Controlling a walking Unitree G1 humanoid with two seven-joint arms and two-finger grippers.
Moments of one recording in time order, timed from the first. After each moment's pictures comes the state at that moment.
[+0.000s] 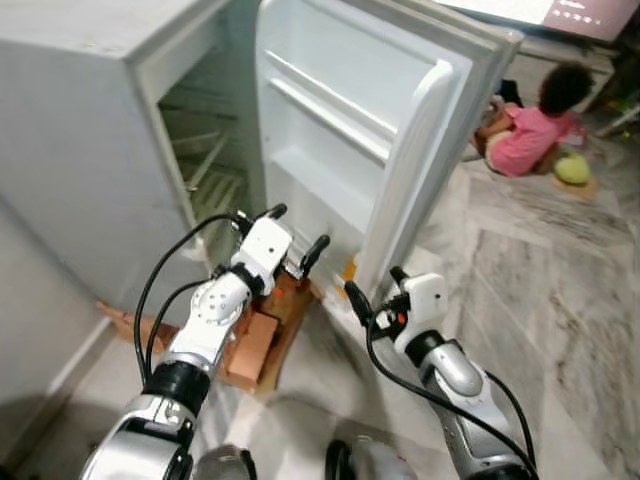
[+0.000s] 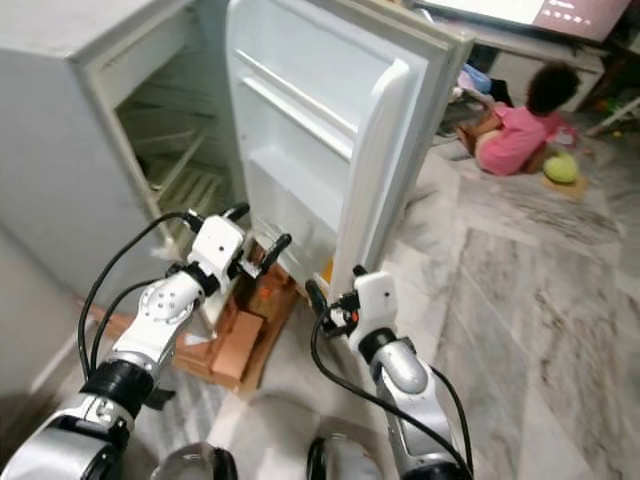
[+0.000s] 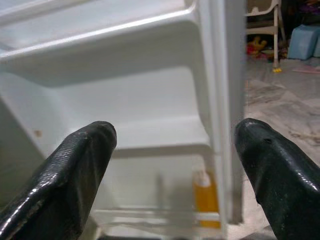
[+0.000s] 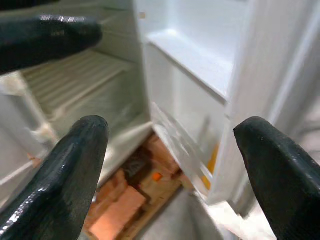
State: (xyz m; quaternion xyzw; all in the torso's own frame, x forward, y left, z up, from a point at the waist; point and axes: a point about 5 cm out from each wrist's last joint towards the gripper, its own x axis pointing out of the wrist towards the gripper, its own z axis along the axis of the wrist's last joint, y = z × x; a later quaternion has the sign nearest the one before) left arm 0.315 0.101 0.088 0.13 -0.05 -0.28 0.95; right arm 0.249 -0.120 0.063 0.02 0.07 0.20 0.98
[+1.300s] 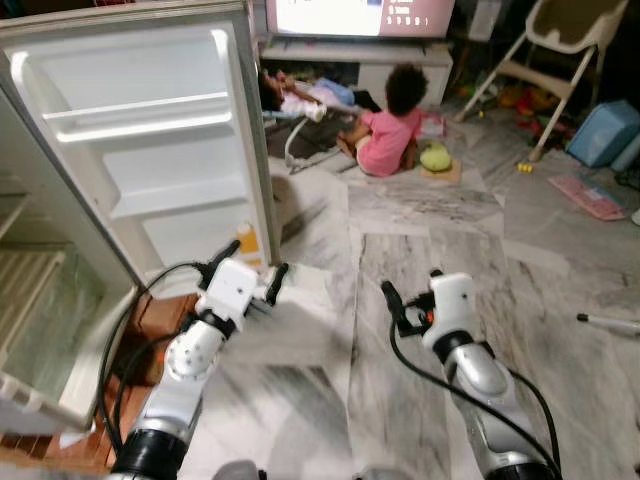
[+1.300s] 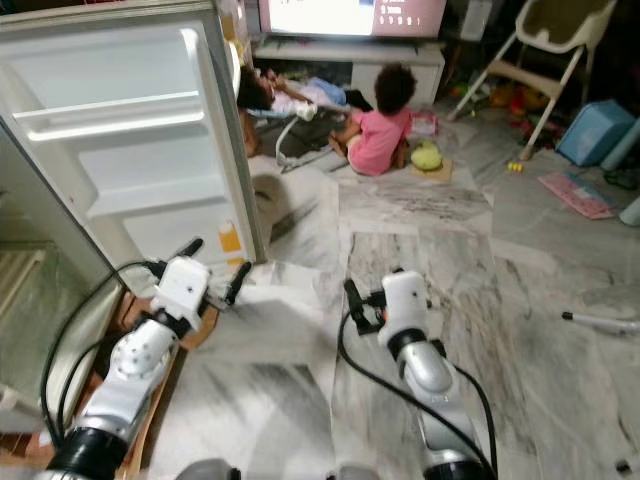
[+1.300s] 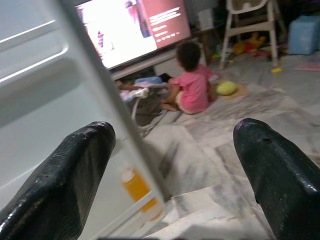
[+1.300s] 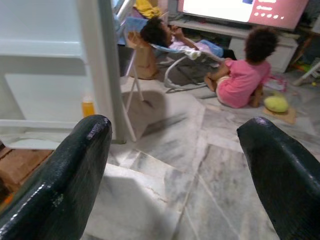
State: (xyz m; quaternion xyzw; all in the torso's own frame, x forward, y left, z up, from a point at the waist) left arm 0.278 0.140 0.069 0.16 -0.01 -0.16 0.97; right arm 0.257 -0.148 0.059 -0.03 0.07 0.12 0.99
